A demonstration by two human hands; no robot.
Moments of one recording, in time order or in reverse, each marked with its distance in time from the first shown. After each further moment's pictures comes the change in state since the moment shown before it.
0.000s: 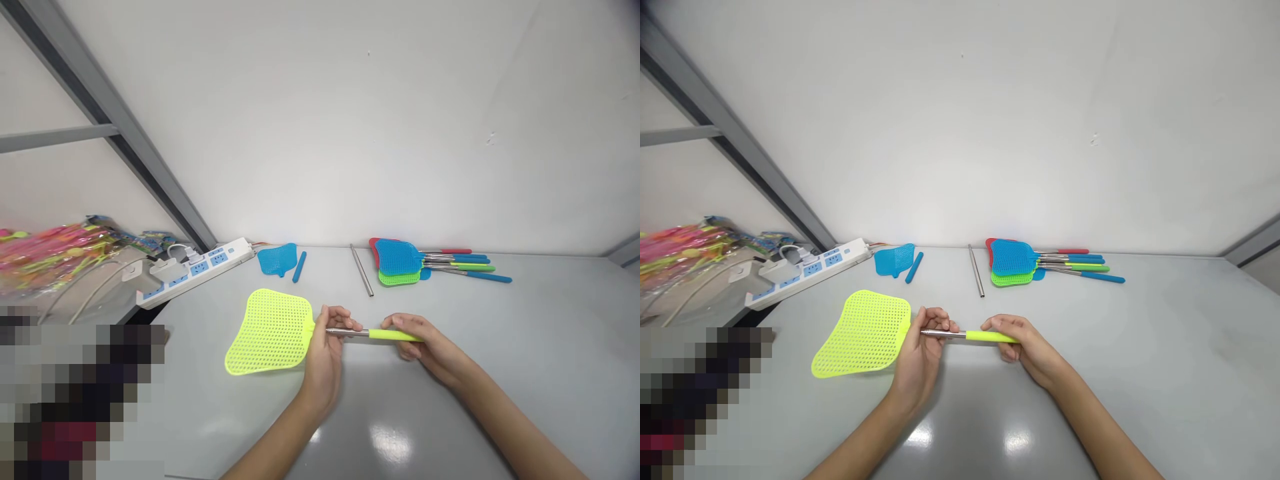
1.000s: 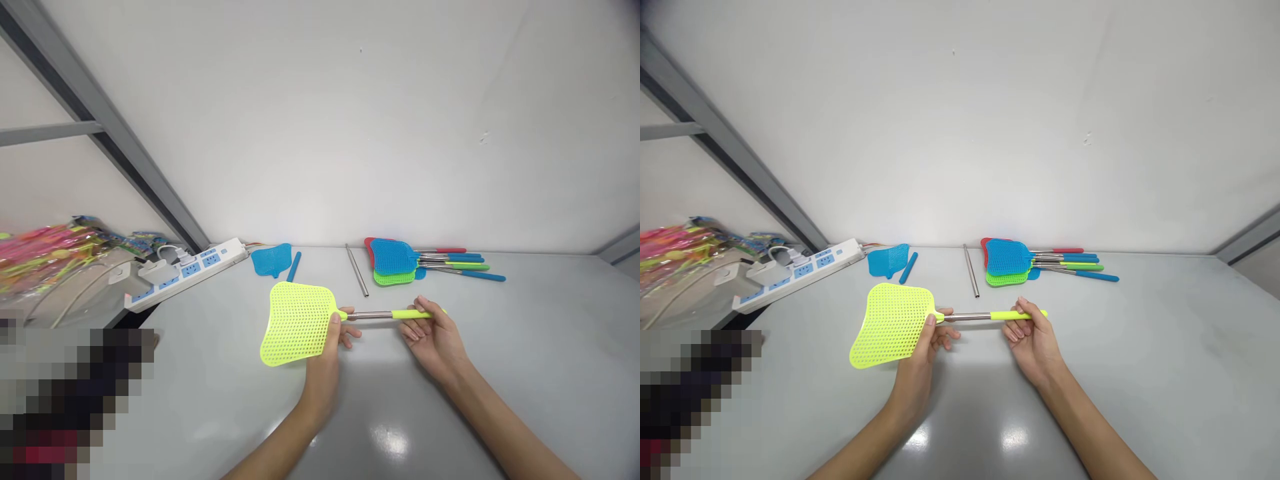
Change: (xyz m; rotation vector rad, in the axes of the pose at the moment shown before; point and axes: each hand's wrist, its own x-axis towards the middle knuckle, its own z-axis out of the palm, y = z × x) left_hand -0.004 -0.010 -0.002 0.450 0.077 0.087; right_hand 0.005 -0.001 -0.002 0.617 0.313 -0.312
